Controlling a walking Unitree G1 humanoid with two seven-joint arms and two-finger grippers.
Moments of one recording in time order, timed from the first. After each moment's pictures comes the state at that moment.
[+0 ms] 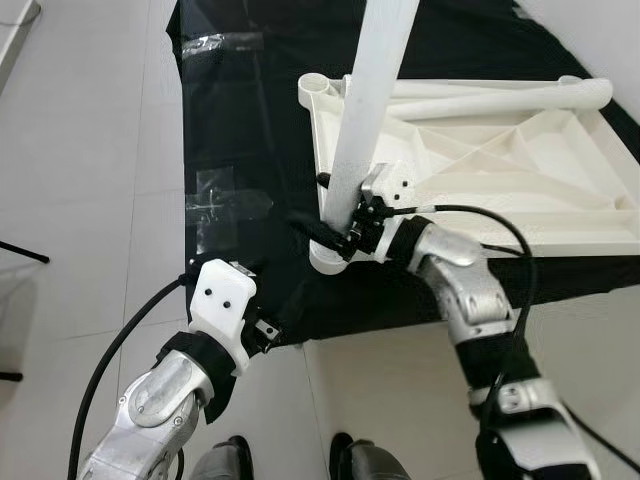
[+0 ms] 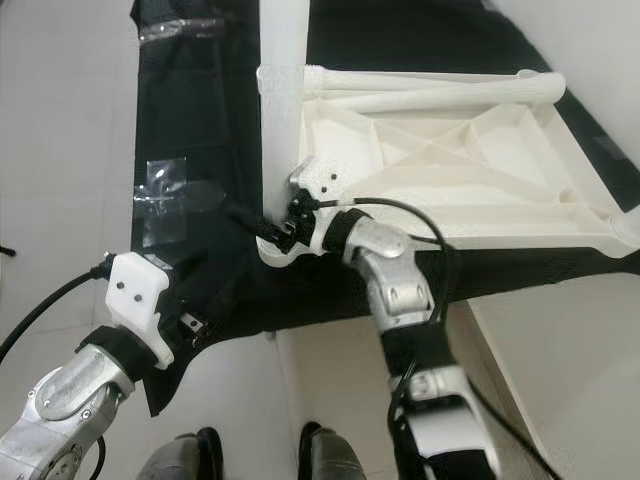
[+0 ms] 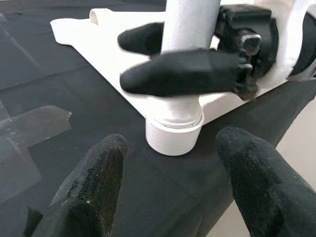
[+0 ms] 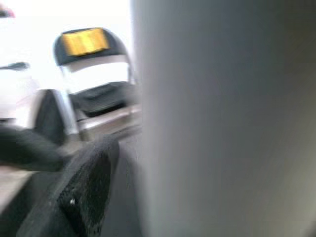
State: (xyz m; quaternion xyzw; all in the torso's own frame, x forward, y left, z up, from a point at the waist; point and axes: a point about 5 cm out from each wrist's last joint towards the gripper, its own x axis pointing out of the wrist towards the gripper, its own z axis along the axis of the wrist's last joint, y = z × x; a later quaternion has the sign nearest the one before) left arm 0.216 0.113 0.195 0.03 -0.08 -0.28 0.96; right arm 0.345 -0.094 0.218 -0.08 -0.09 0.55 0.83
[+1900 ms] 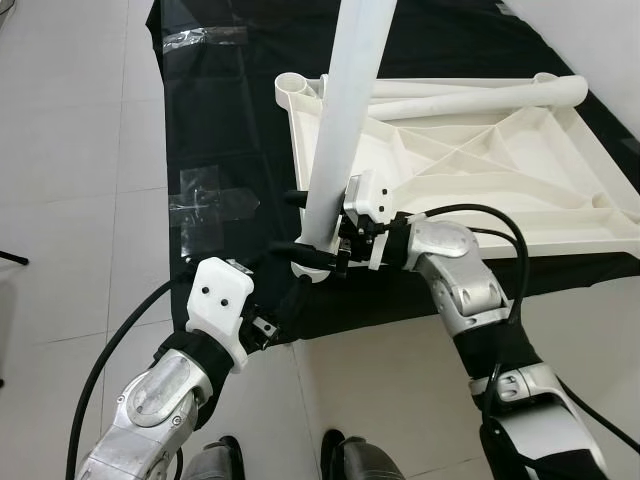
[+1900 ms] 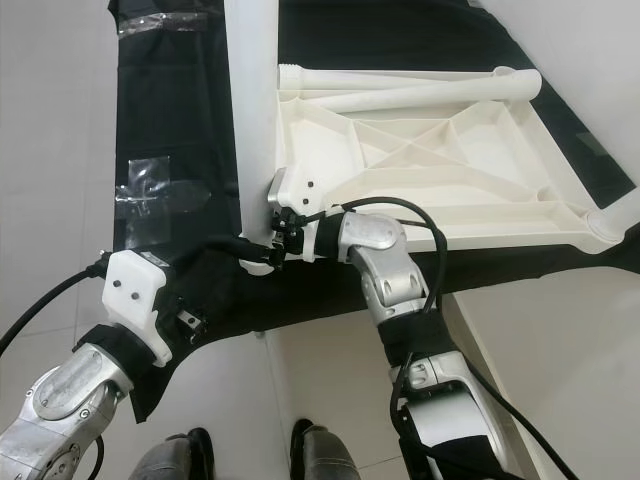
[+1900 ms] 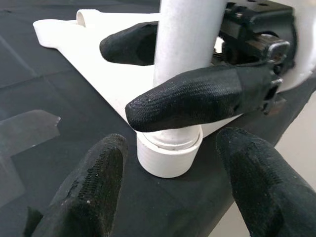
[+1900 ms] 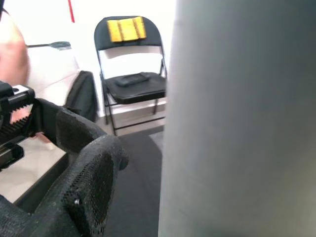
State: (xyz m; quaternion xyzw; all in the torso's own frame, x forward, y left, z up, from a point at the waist) left arm 0.216 0.114 0.196 0.03 -0.09 -0.27 0.96; right arm 0.339 -0.079 0.227 -0.13 -0.10 0.62 0.77
